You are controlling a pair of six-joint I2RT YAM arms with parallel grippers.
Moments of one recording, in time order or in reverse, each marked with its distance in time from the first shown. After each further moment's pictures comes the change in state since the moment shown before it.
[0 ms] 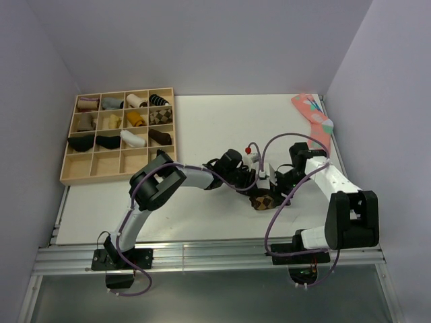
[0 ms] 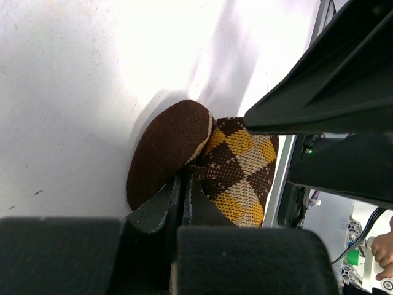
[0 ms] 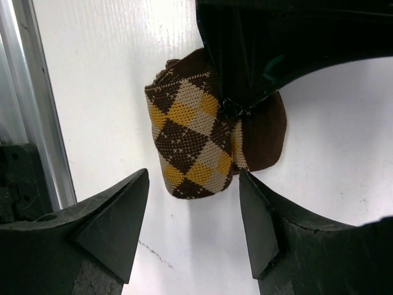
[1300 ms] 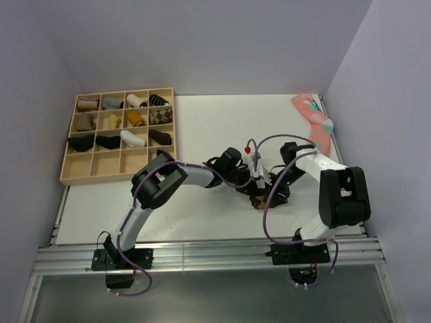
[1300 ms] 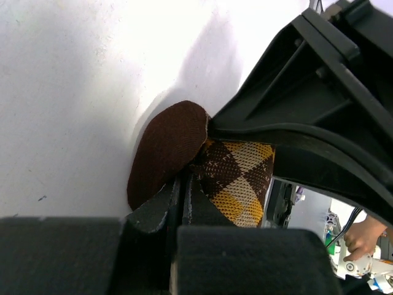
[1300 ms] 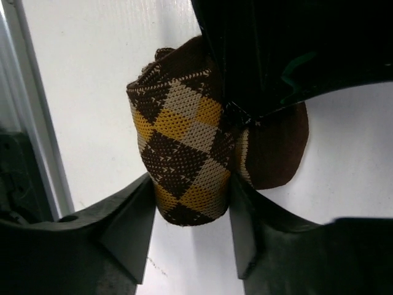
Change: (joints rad) left arm 0.016 0.032 0.036 -0.014 0.066 -0.045; right arm 0.040 0.188 0.037 0.023 0.057 0.003
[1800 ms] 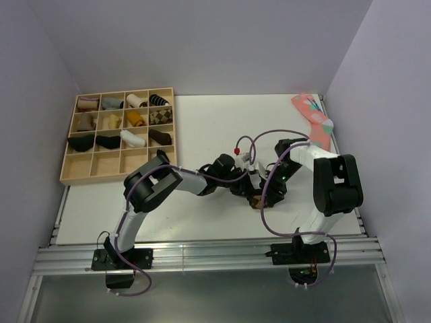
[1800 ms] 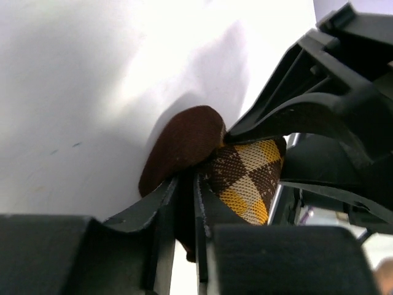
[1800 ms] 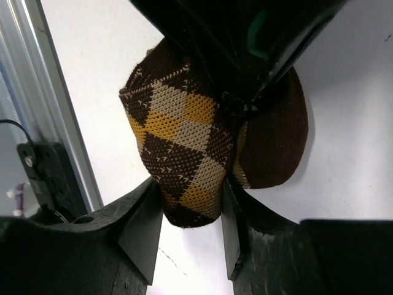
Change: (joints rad) left arm -0.011 -0.089 -0.182 0.171 -0.175 -0.109; right arm 0.023 0.143 0.120 -0.101 0.004 0.121
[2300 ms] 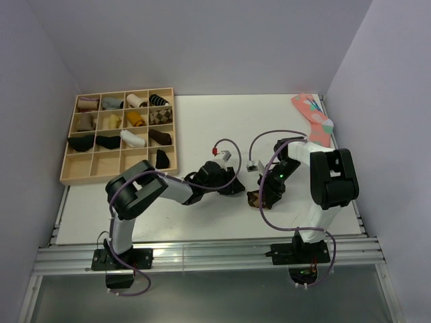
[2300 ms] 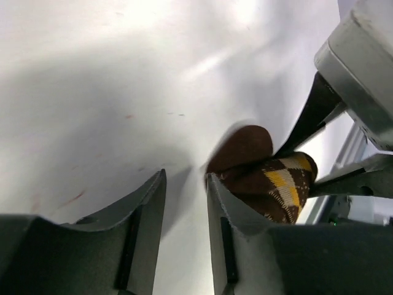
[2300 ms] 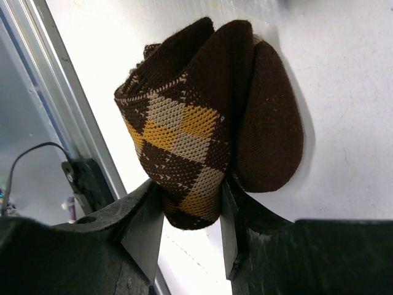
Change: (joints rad) left arm -0.002 -0.179 -0.266 0.144 -0.352 -0.056; right arm 0.001 0.083 0.037 -0.020 -0.016 0.168
